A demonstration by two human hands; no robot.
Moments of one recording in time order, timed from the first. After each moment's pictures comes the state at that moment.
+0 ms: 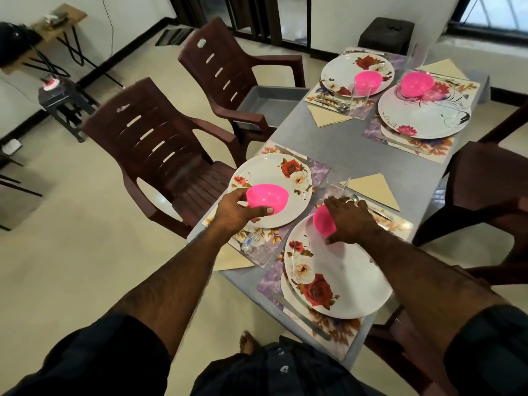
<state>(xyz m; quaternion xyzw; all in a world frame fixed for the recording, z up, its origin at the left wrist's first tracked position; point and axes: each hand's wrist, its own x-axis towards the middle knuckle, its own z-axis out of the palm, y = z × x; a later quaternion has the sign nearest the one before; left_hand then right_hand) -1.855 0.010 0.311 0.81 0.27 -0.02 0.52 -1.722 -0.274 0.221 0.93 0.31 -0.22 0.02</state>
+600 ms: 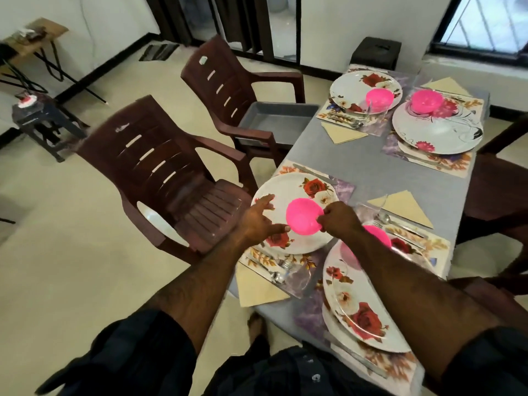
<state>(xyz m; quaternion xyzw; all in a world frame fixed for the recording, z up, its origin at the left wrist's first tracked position) -1.808 0.117 0.270 0.87 0.16 -0.10 0.46 -1.718 -0.114 0.255 0.93 0.03 -0.24 -0.26</state>
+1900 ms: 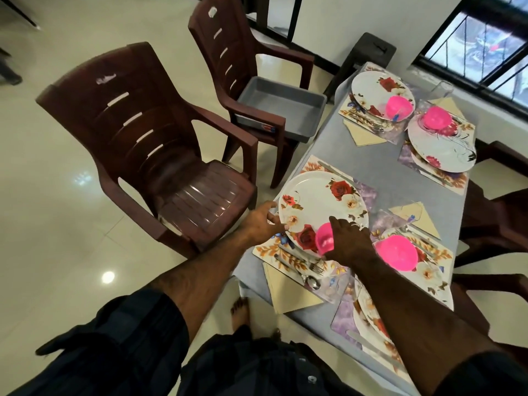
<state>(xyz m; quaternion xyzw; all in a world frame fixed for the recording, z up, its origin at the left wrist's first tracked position) -1.806 0.266 0.196 0.82 0.13 -0.20 0.53 -1.773 0.001 0.248 0.96 0.13 -0.24 0.09</state>
